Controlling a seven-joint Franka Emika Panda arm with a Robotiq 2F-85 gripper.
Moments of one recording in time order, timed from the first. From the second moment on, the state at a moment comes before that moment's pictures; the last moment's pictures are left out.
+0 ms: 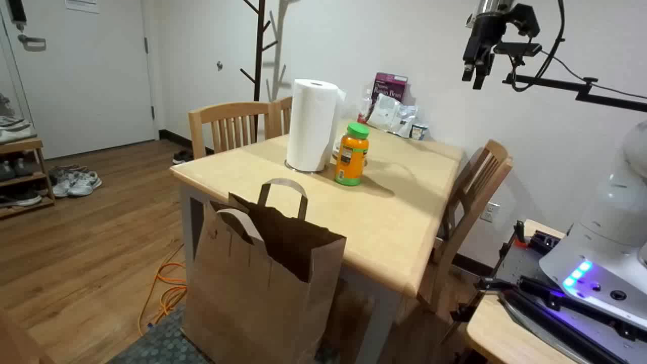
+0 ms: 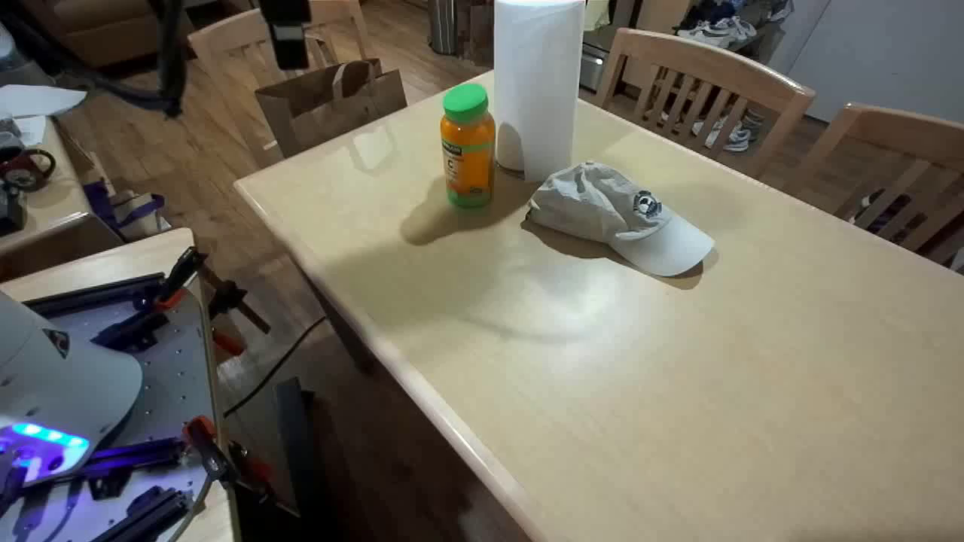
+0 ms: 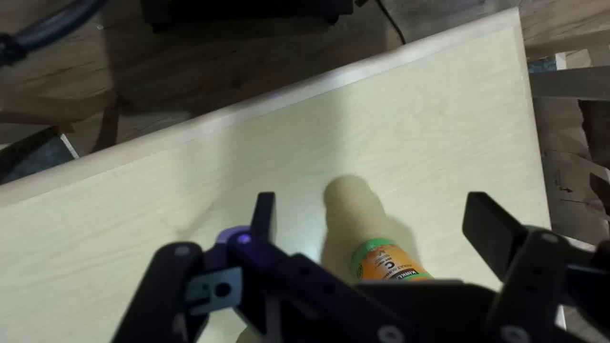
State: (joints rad) arm -0.01 -0.41 -0.19 -2.21 0.11 1.64 -0.09
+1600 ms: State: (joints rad) arm 0.08 -0.12 -0.01 -2.17 0.07 2.14 -0.27
